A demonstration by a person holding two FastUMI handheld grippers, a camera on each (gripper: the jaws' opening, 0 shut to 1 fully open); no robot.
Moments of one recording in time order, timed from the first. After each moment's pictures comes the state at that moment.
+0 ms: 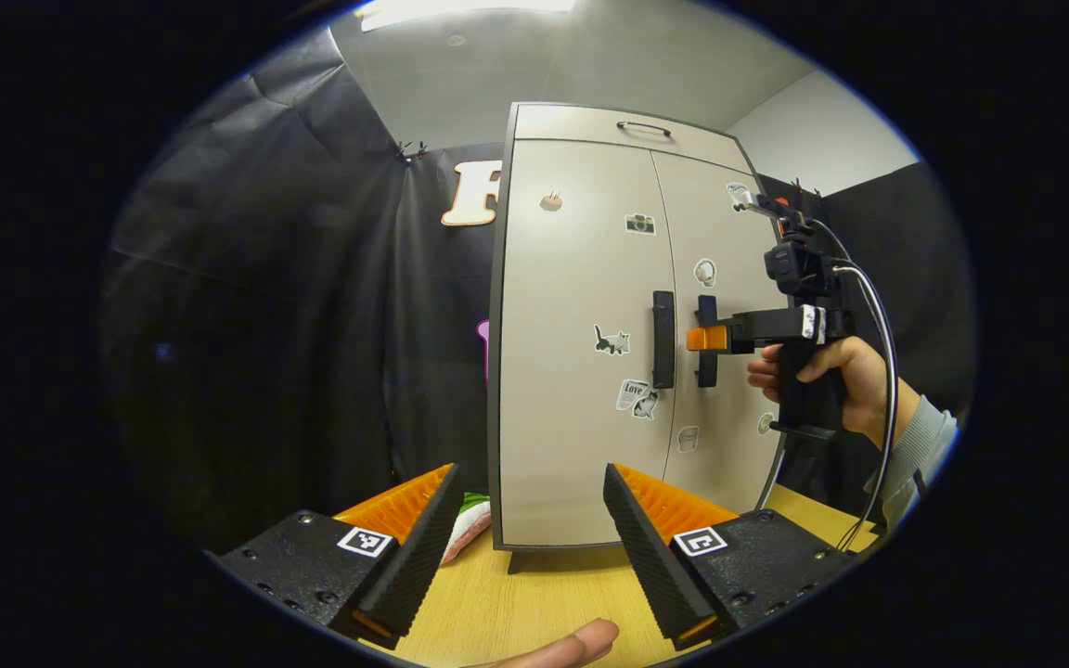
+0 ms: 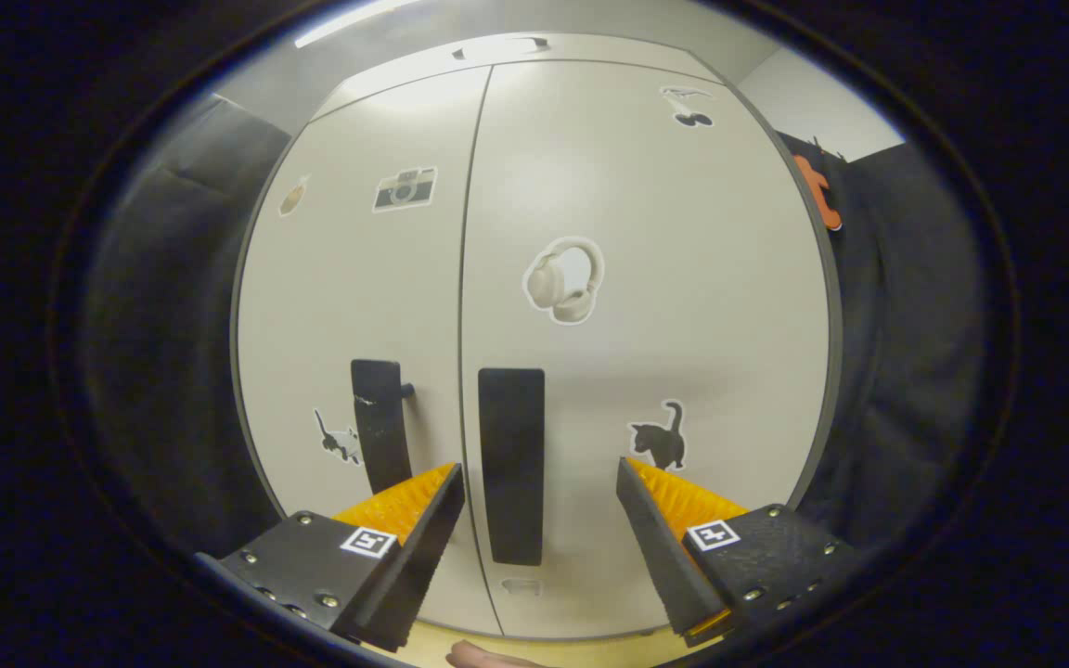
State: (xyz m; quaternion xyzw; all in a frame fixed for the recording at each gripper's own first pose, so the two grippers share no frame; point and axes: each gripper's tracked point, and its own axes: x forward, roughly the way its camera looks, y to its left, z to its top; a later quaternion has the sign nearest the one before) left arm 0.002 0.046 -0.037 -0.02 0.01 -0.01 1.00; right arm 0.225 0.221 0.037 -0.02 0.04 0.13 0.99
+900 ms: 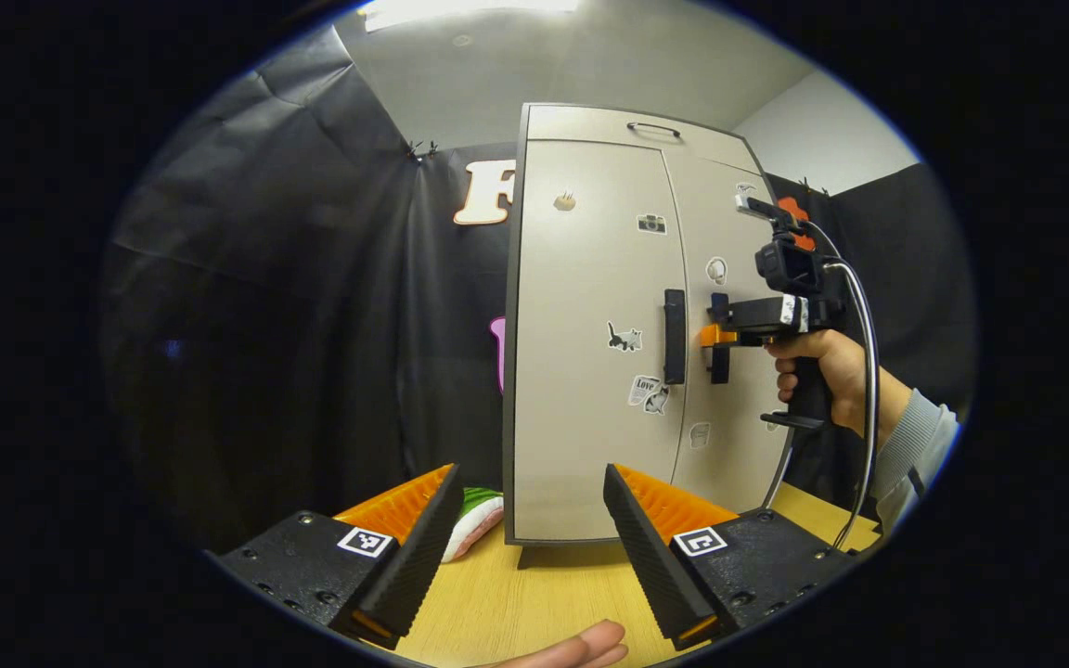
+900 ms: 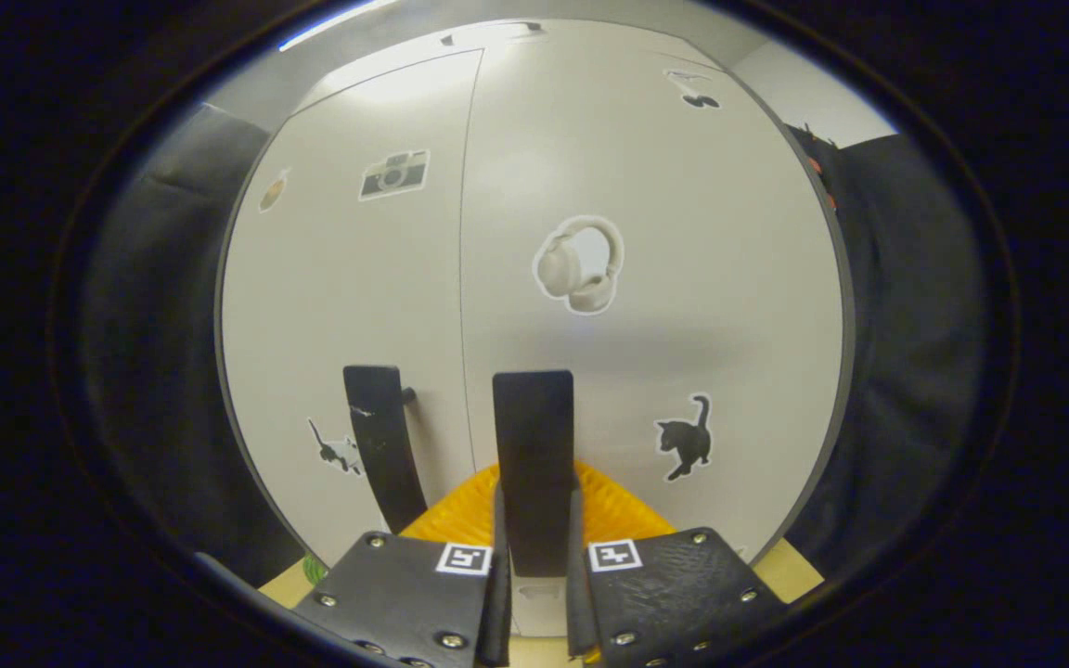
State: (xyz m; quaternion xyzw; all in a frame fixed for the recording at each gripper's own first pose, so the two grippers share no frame) left arm -0.007 0.054 -0.038 -0.02 0.01 0.01 1.00; right arm 0.226 0.230 0.036 0.00 0.06 0.13 0.99
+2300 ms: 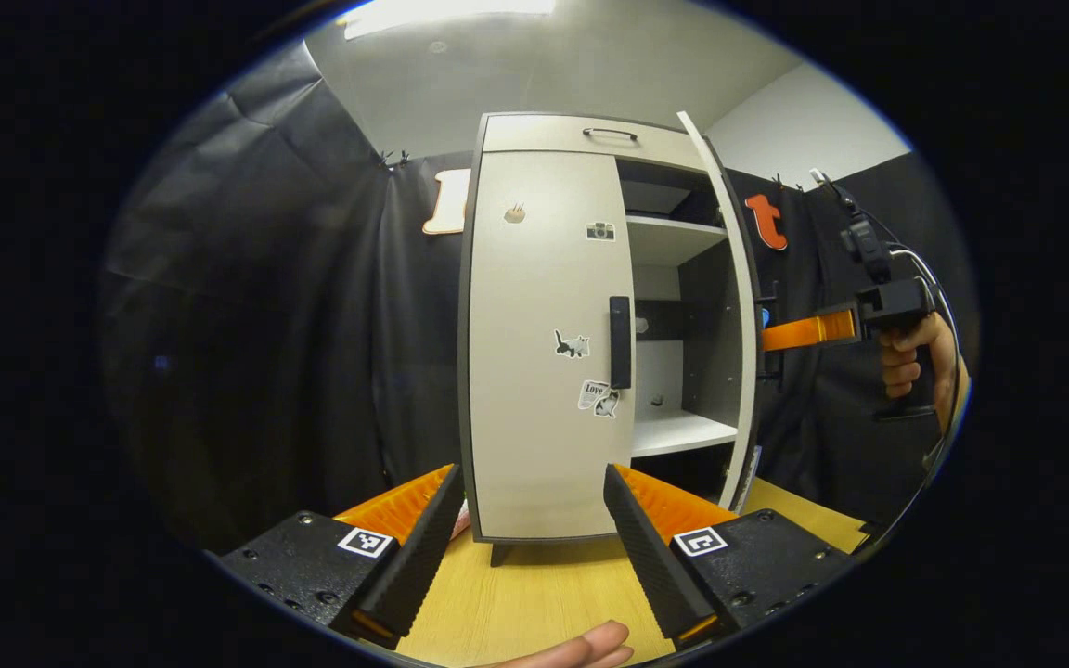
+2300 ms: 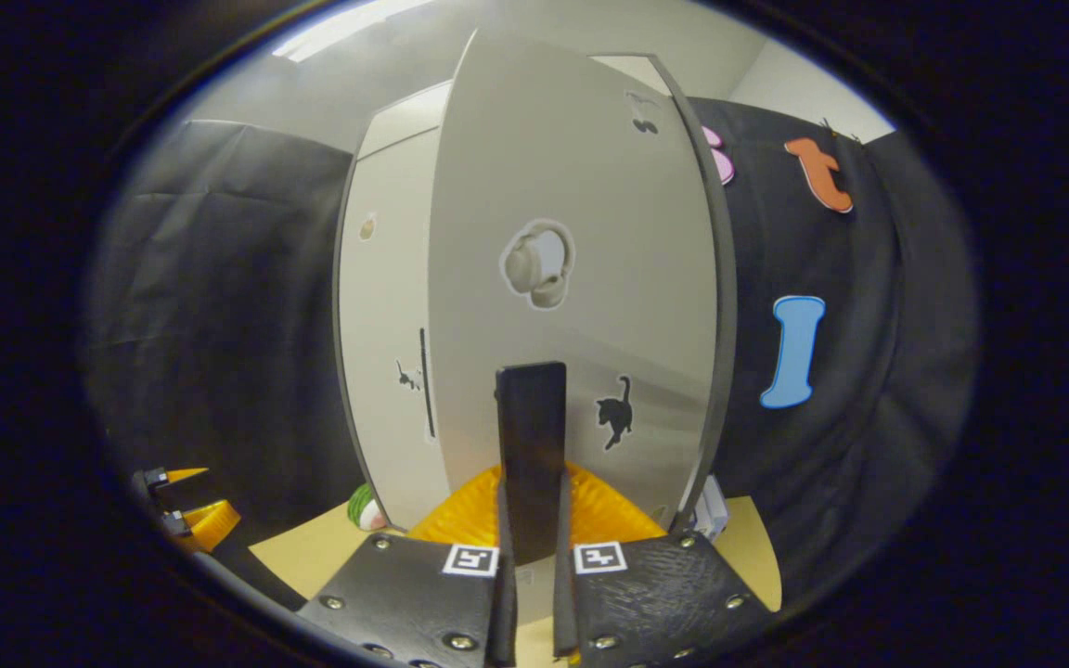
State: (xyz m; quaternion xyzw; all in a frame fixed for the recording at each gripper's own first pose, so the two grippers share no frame) left arm -0.027 -0.005 -0.025 -0.01 0.01 -0.03 1.00; right arm 0.172 0.168 0.048 0.01 0.09 0.24 0.97
